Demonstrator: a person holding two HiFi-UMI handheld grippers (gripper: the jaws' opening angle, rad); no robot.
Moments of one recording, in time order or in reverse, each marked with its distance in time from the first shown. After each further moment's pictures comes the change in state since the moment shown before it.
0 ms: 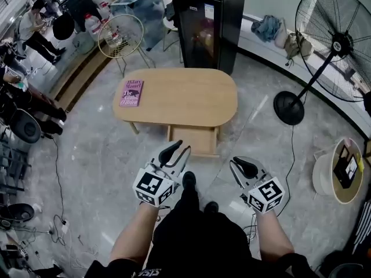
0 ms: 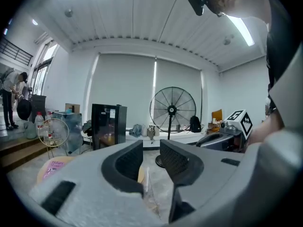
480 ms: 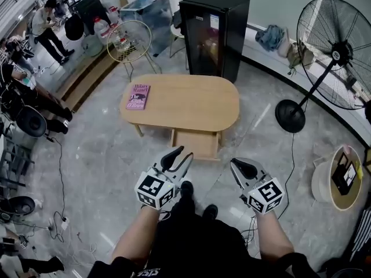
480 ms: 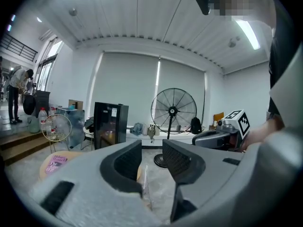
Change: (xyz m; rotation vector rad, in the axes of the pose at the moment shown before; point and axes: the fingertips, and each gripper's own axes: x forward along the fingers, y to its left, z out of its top) left arm -0.024 -0.022 0.021 -0.051 0.019 0.027; right arm -0.018 0.017 0.042 -0.035 -0.042 0.045
